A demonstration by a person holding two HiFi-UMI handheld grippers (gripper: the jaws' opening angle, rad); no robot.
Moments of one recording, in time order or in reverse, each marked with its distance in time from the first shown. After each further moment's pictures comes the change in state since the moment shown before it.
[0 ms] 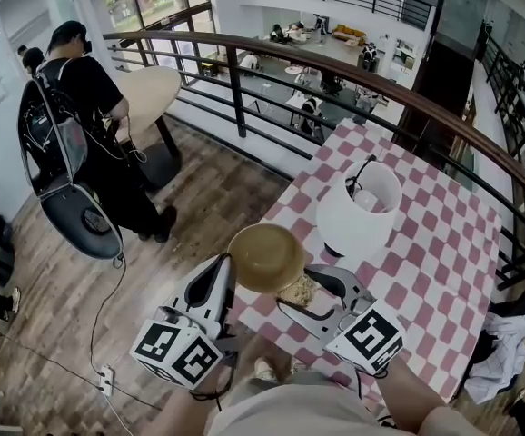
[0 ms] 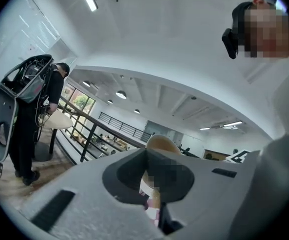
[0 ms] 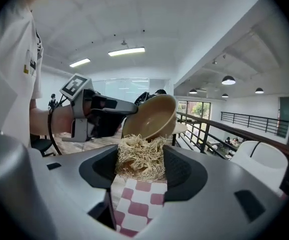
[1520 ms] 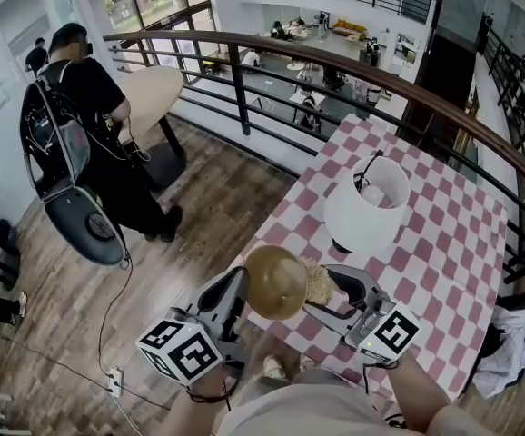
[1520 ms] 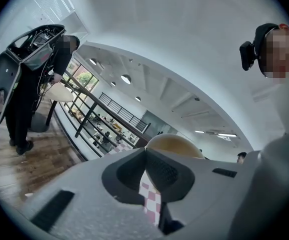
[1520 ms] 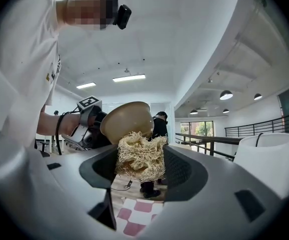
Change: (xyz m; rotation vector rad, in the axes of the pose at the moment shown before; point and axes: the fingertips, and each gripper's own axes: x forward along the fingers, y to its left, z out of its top) left arm -0.006 0.011 -0.039 -0.212 0.148 -0.057; right arm -0.017 -0.008 -0.013 -0.006 -0.319 0.045
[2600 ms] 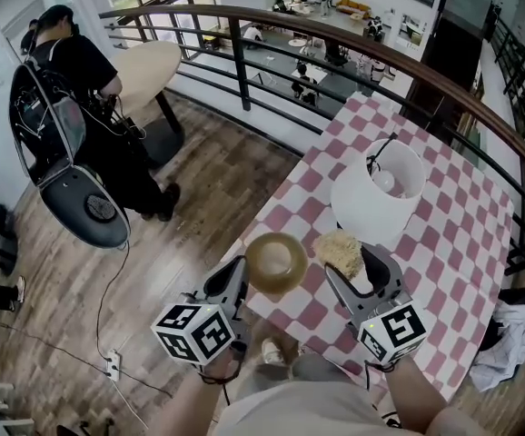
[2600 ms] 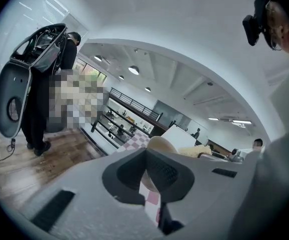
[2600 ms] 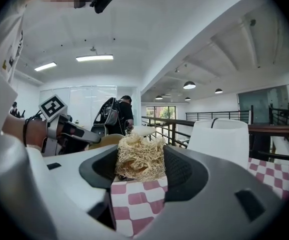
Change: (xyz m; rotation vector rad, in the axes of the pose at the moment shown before) left arm 0.026 0.067 -0.048 0.053 0.112 0.152; right arm -0.017 -0.066 -0.034 0.091 0.209 -0.423
